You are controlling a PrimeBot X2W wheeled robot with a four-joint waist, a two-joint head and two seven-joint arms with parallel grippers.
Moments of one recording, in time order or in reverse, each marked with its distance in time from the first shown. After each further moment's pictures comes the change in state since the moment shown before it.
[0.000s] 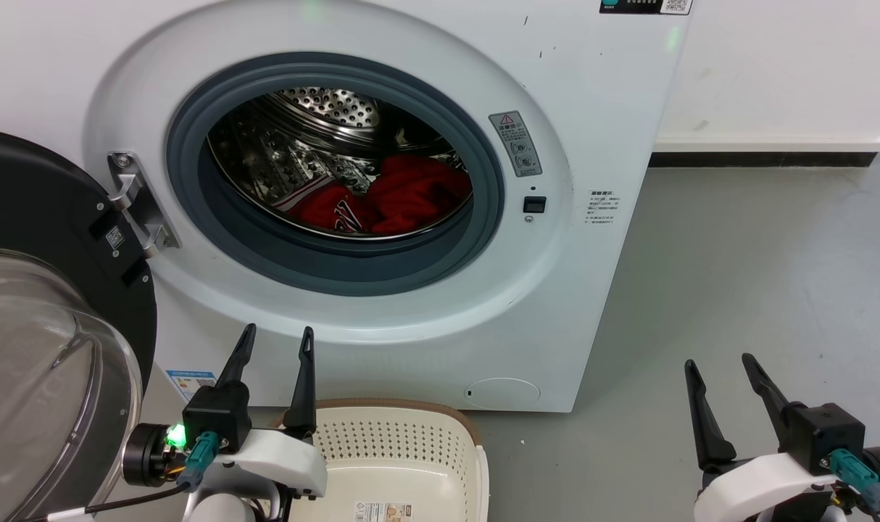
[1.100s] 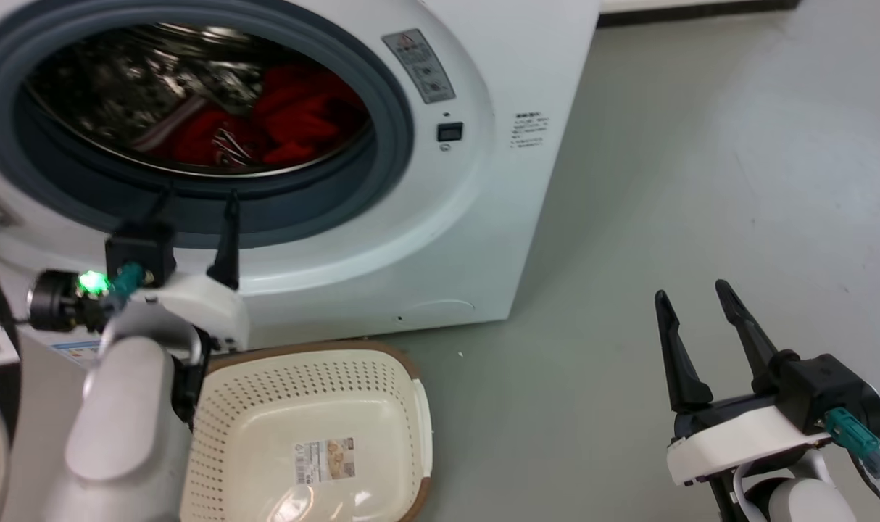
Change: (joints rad) left arm -0.367 0.138 0.037 0.225 0.011 -0.046 0.068; right arm -0.097 -0.001 0.089 -0.078 0.050 0.000 -0.027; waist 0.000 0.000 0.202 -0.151
